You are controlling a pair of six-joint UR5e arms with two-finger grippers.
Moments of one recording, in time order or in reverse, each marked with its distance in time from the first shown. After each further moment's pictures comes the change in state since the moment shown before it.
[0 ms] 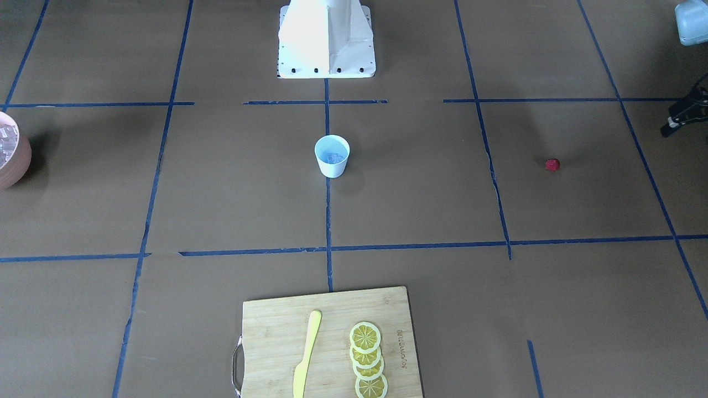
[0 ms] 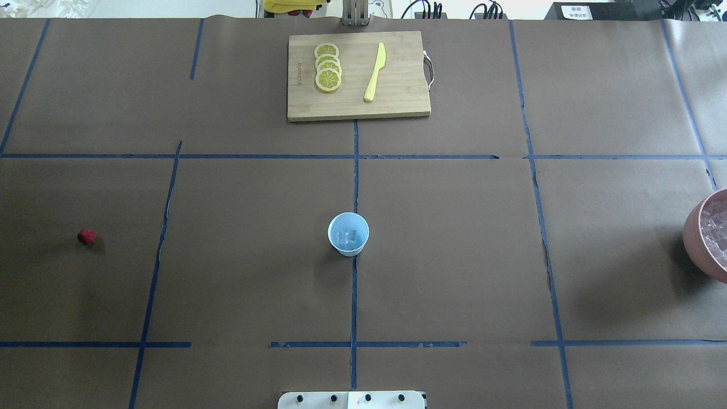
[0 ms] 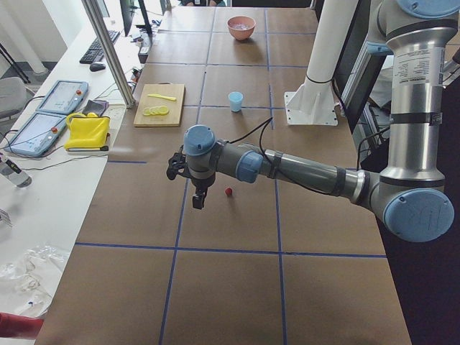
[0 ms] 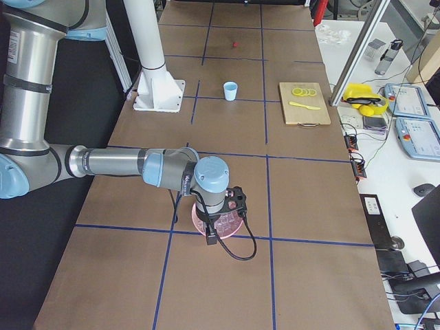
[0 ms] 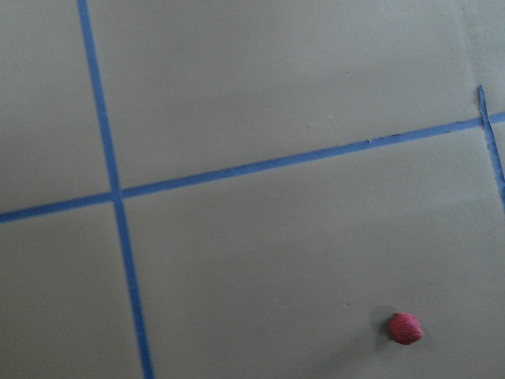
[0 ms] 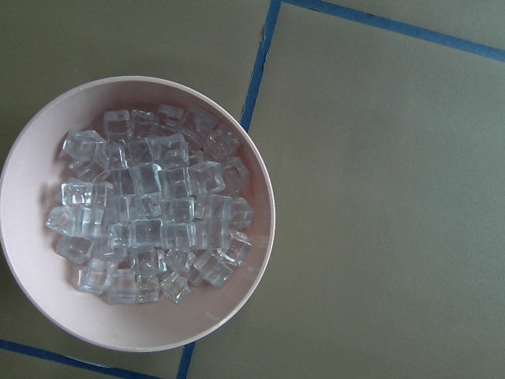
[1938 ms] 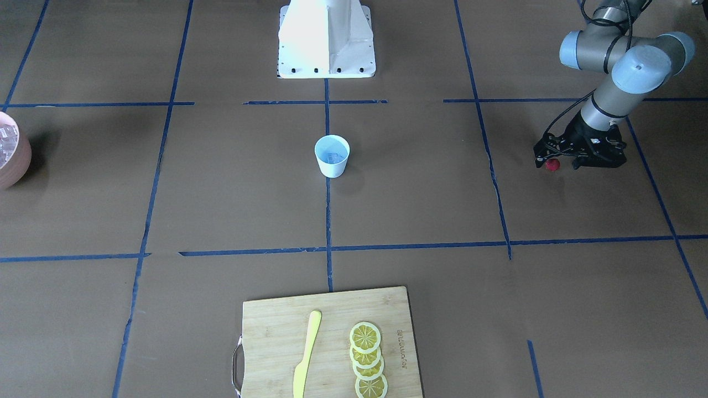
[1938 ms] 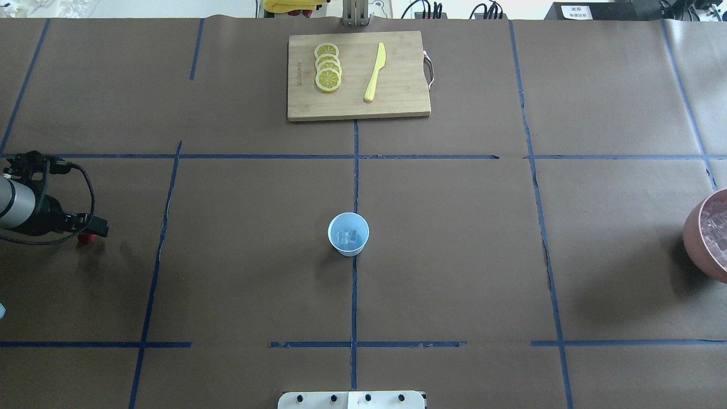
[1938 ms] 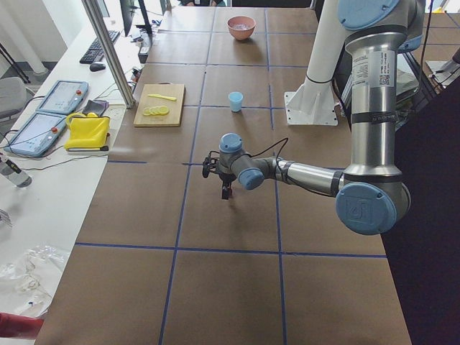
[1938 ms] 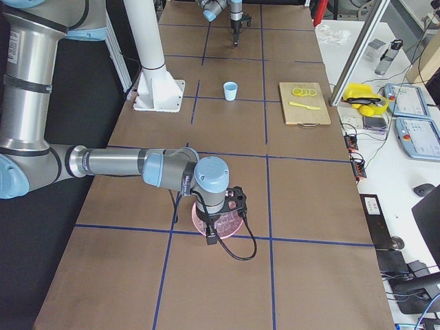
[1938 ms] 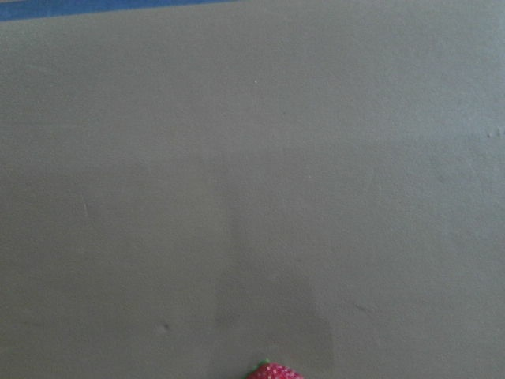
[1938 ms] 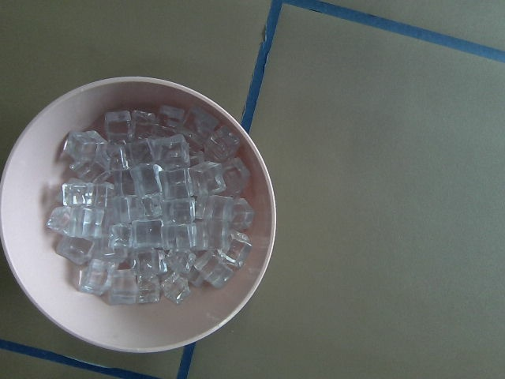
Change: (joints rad) left arm 0.524 -0.004 0.167 -0.494 0.344 -0.650; right arm 0.000 0.001 -0.001 0.000 0.001 -0.002
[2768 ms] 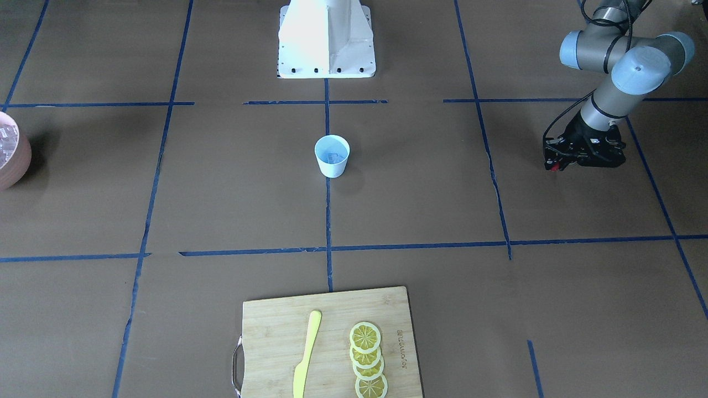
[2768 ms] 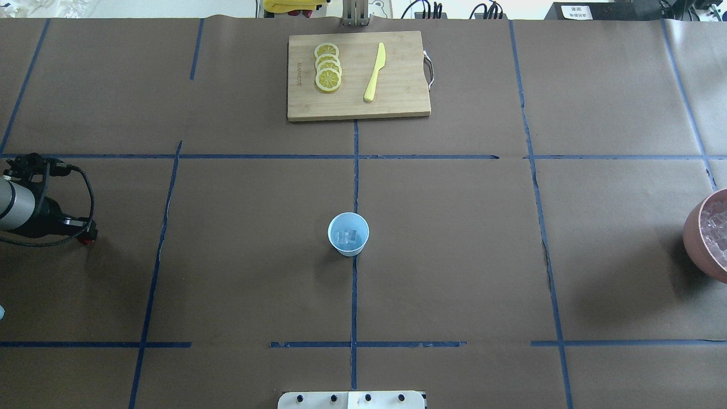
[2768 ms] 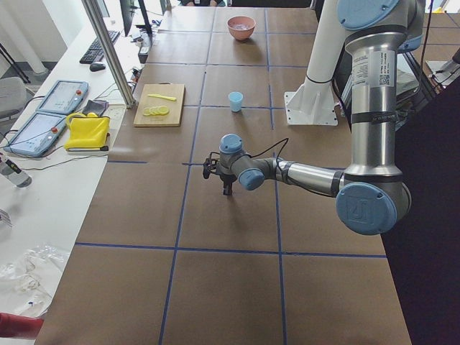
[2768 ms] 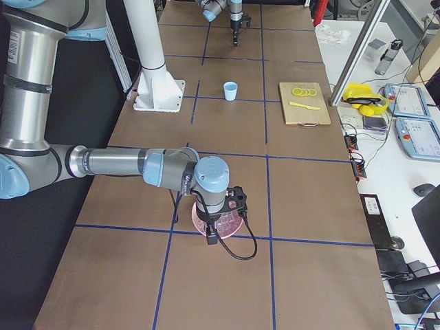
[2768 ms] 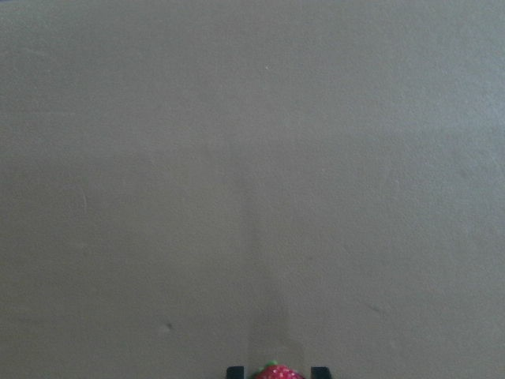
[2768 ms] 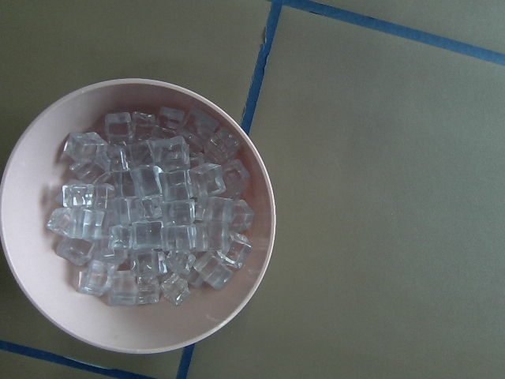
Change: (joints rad) left arm 0.003 0.005 -0.005 0.007 -0.006 0.002; right arm 0.000 0.001 0.001 0.001 -0.001 0.000
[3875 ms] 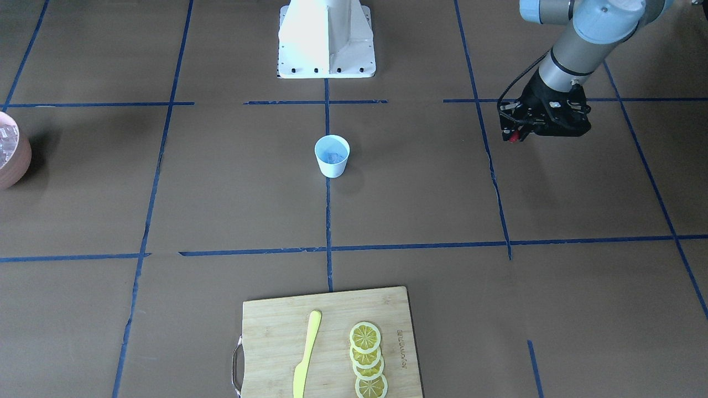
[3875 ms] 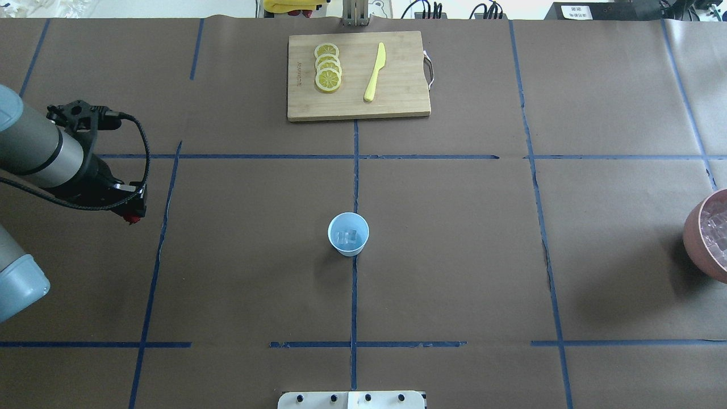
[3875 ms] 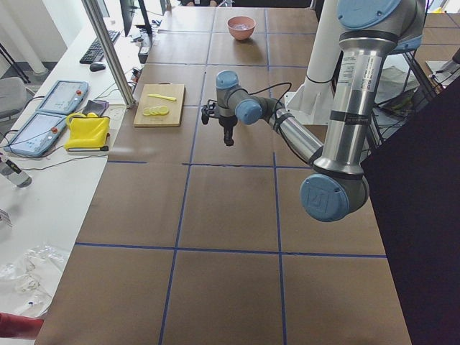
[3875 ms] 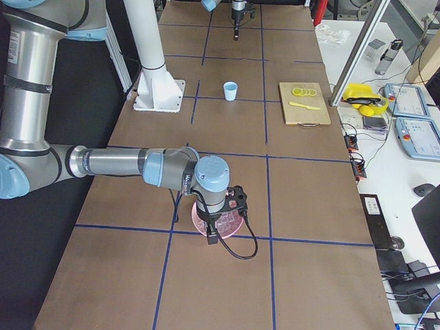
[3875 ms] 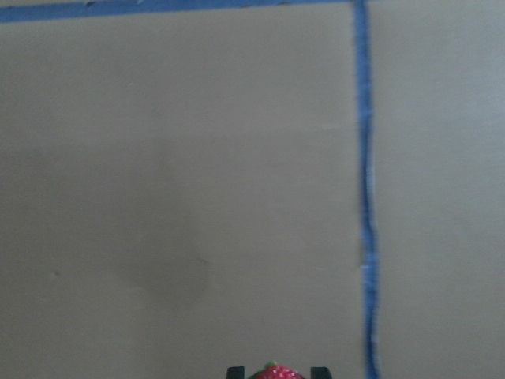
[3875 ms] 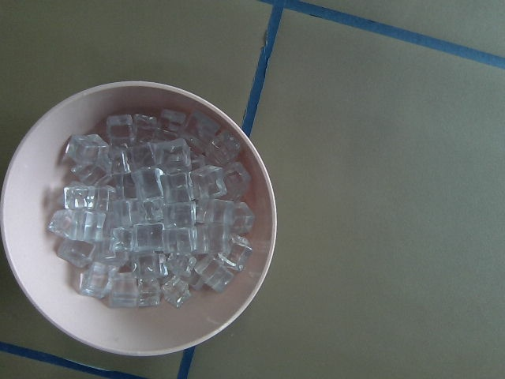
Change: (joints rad) left arm 0.001 -0.294 -0.360 0.674 -0.066 -0.066; right arm 0.000 0.000 0.002 0.004 0.000 0.001
